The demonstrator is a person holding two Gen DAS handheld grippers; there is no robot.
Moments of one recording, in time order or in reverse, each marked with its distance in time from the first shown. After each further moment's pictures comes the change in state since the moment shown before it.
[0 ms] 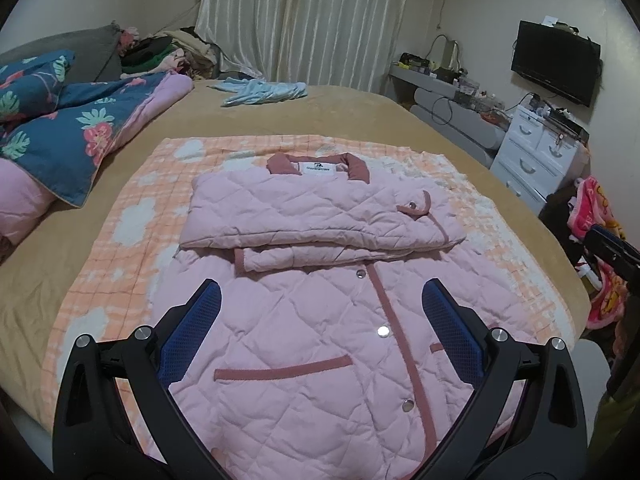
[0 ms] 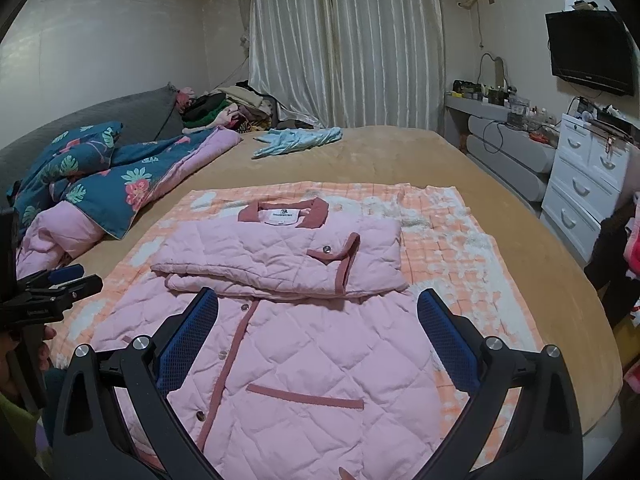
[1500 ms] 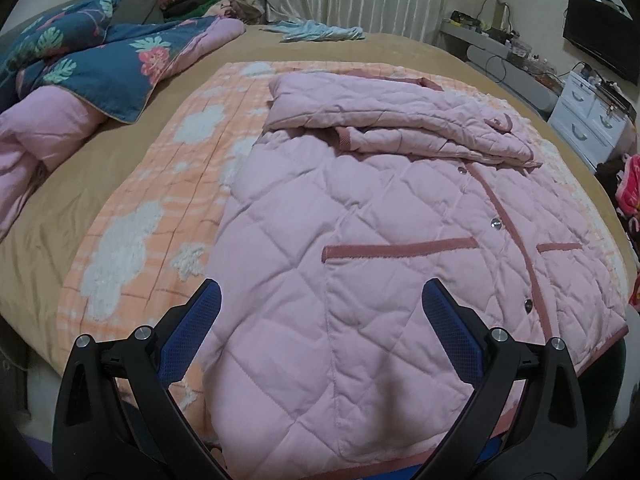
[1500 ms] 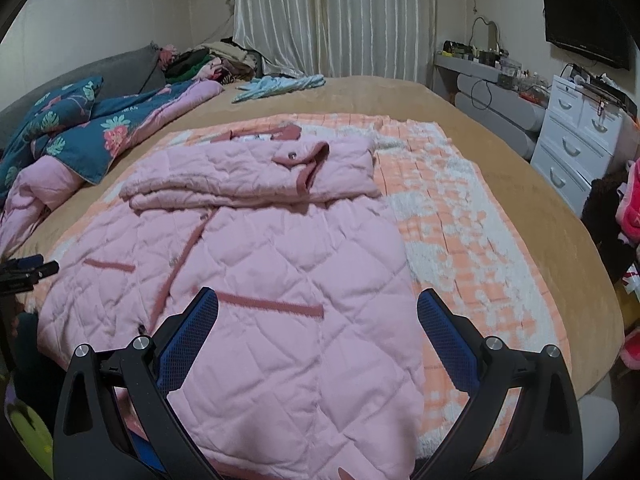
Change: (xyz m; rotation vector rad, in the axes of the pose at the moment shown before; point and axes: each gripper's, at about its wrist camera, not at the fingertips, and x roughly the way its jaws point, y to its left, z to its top) left arm 0.016 0.082 -0.100 -0.048 0.173 0.166; right arm 0.021 -0.037 -0.102 -0.005 0.169 -0.056
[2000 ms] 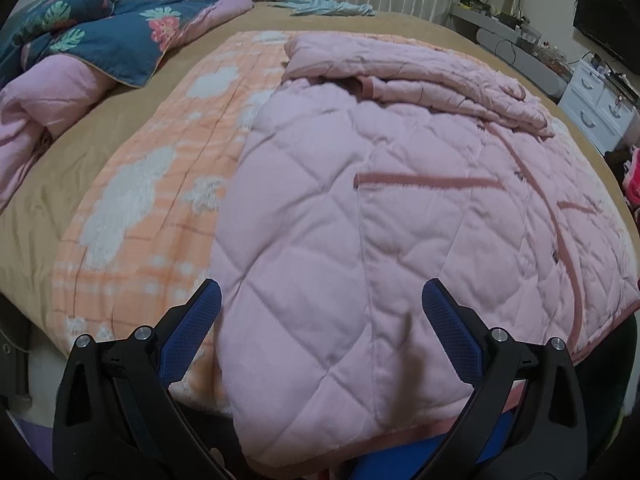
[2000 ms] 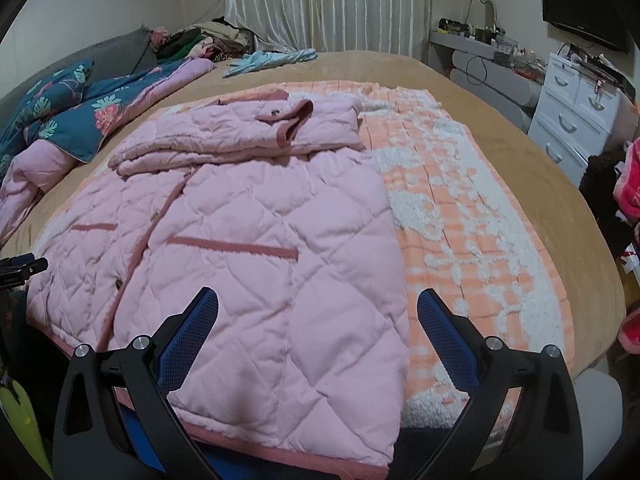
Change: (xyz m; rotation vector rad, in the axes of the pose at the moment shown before) left arm 0.012 0.019 -0.041 -0.012 0.080 0.012; right arm 0.009 -0.024 -0.037 0.016 0.091 -0.007
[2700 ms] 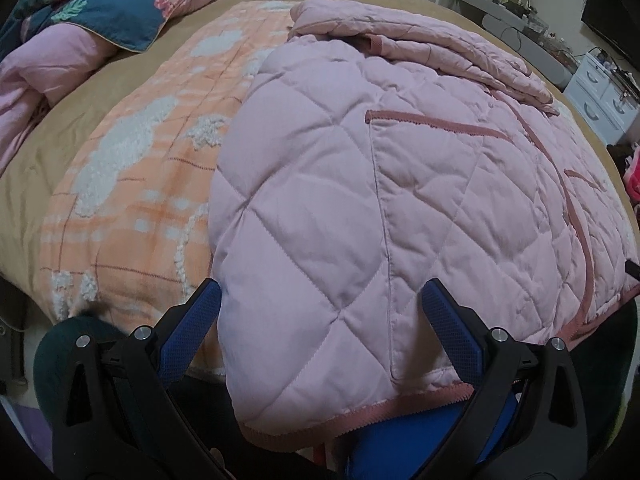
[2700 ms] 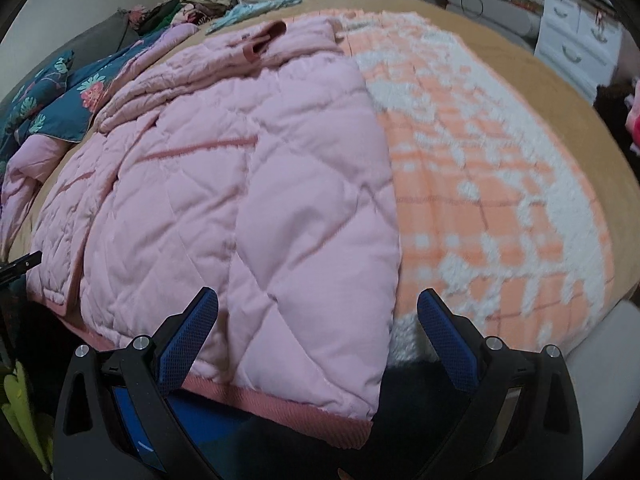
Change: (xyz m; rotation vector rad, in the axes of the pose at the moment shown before) left arm 0.010 0.007 -0.028 -0.026 0.086 -0.015; right arm 0.038 -0.032 -0.059 0.107 0.208 0.068
